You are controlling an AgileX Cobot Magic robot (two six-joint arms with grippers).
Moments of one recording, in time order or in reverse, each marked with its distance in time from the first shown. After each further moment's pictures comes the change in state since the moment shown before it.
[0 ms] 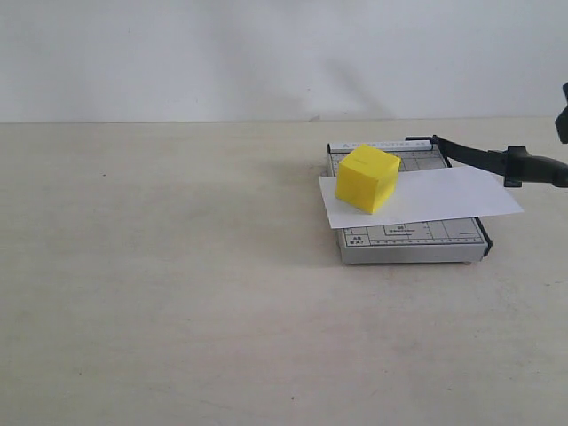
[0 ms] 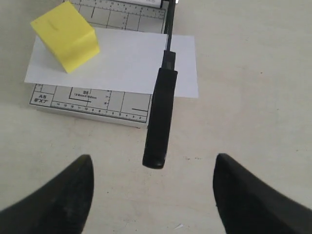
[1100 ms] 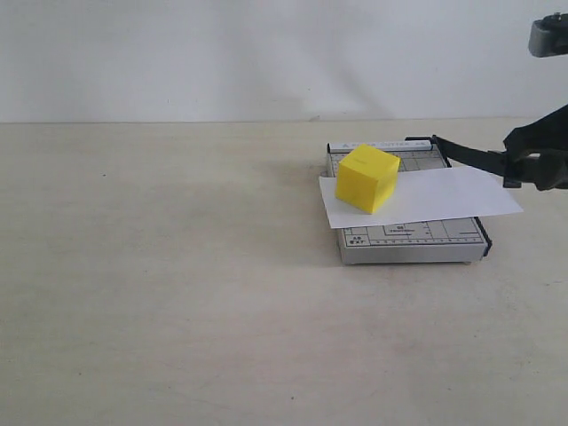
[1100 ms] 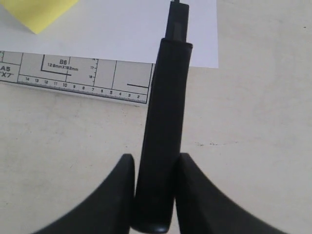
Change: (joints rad) left arm 0.000 0.000 0.000 0.000 0.000 0.000; right arm 0.000 0.270 -0.004 0.013 -0.040 -0.009
